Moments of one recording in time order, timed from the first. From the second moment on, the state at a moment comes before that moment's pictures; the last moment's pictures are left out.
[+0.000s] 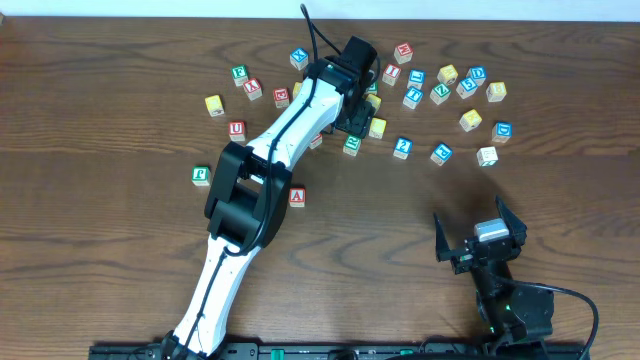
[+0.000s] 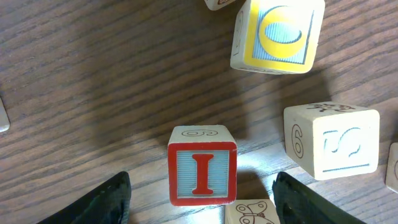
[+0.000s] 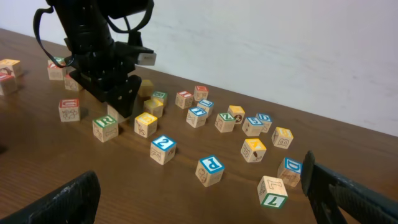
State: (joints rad) left arm -0.52 2.45 2.14 -0.94 0.03 -0.11; right arm 0.13 0.01 0.01 -0.06 -0.10 -0.20
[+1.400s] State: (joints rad) left arm -0.52 2.46 2.14 -0.94 0.03 -0.11; right arm 0.13 0.01 0.01 -0.06 -0.10 -0.20
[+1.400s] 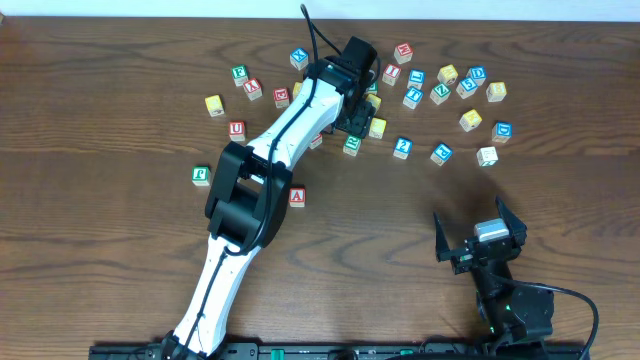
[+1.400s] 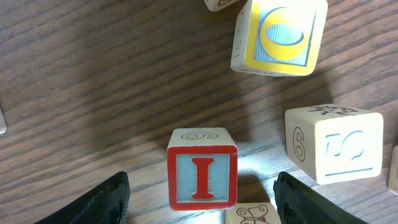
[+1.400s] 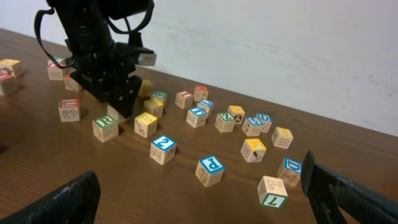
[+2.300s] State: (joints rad) left arm -0.52 2.47 2.14 -0.91 0.03 -0.11; right arm 0.13 0.01 0.01 -0.06 -0.10 -0.20
